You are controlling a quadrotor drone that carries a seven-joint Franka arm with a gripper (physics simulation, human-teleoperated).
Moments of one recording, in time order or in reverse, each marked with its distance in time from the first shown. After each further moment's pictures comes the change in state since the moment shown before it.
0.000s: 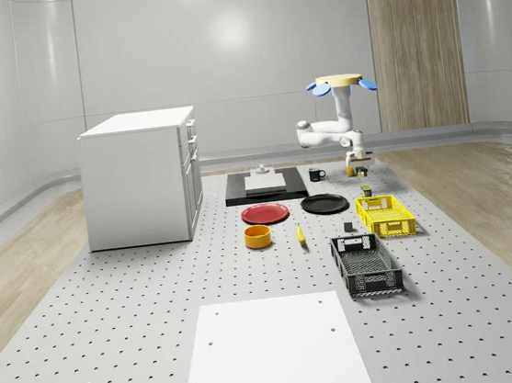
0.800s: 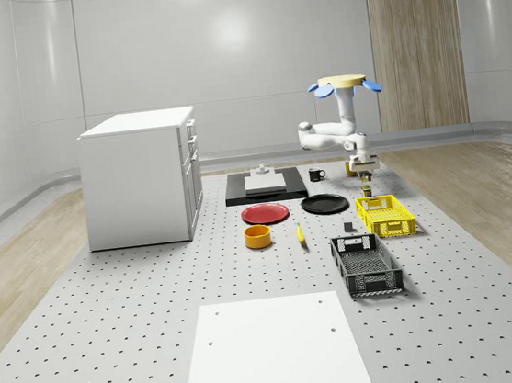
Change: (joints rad) arm -0.004 -0.024 0.003 0.001 0.010 0.022 0.004
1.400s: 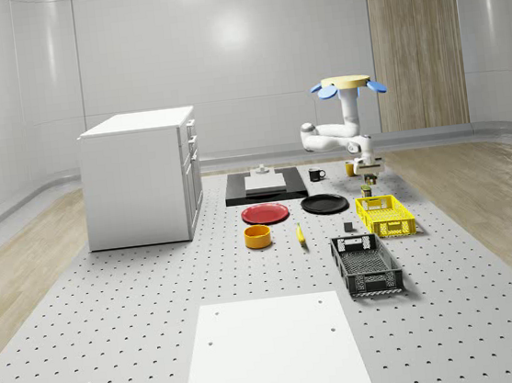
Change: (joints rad) arm -0.003 -0.014 0.002 0.000 0.006 0.013 0.002
